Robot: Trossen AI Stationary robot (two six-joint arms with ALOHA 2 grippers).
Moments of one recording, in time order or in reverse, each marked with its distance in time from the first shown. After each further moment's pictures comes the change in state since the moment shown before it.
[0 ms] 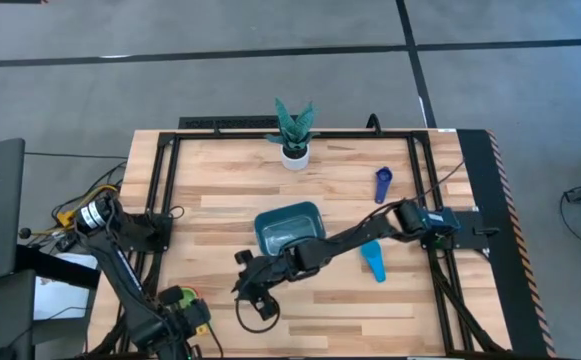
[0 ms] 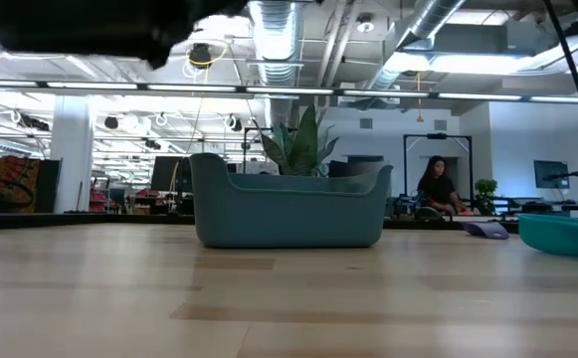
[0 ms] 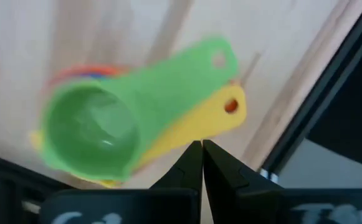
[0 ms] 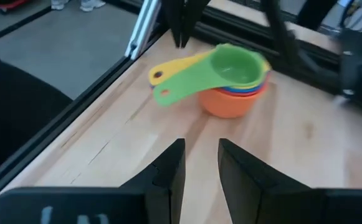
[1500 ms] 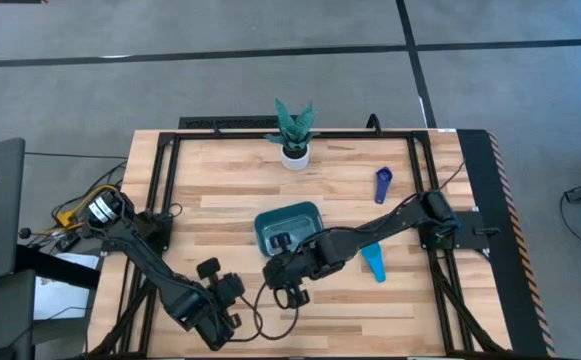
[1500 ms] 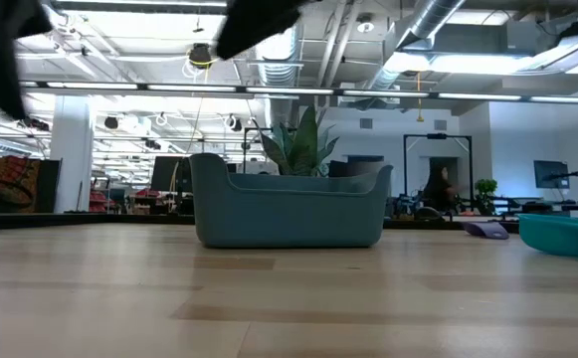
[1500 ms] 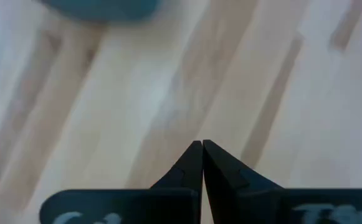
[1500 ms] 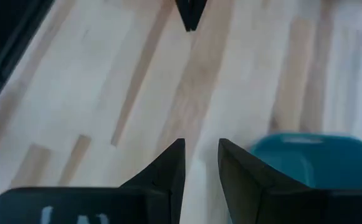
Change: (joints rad) left arm 0.221 -0.002 -0.081 0.140 -0.408 0.315; right arm 0.049 -0.227 -0.018 -0.631 0.237 0.128
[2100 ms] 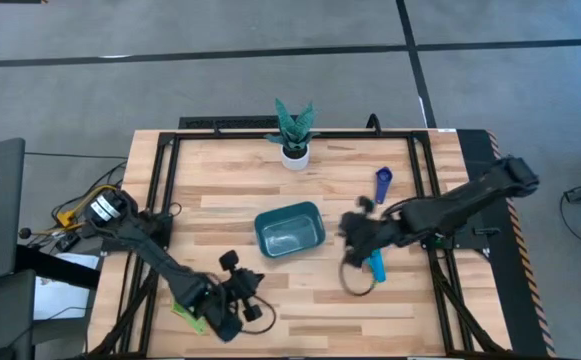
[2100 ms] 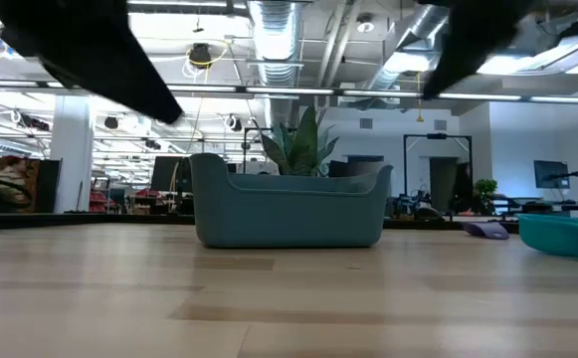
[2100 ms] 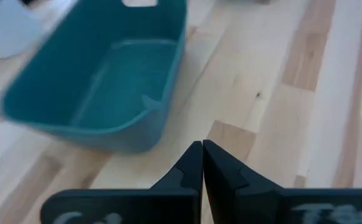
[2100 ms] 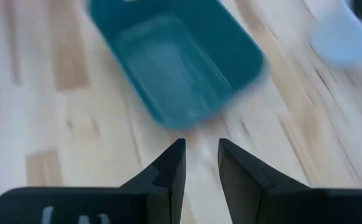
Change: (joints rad) left arm 0.068 0.000 -0.205 0.571 -0.405 0.307; right arm 0.013 -0.760 -0.868 0.092 0.286 0.557
